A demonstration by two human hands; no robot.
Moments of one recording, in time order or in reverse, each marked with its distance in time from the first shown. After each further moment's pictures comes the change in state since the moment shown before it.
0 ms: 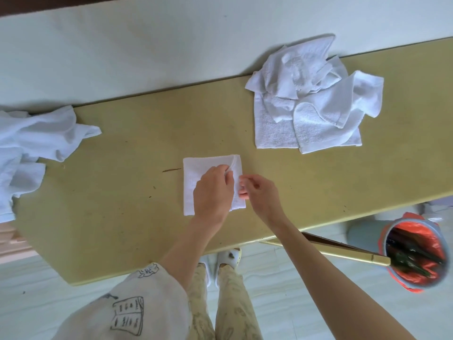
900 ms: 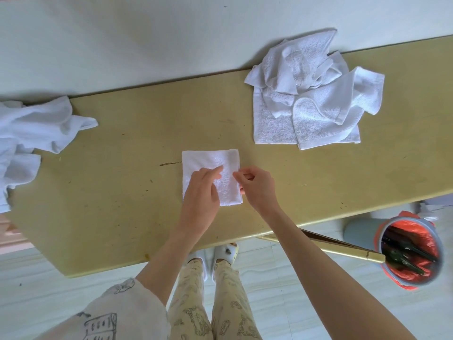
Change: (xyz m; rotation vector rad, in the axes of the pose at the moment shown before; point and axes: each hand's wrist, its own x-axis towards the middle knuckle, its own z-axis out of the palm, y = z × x) left_hand -0.016 -0.042 0.003 -0.150 0.050 0.268; right_hand 0.005 -0.008 0.002 -0.048 -0.003 0.034
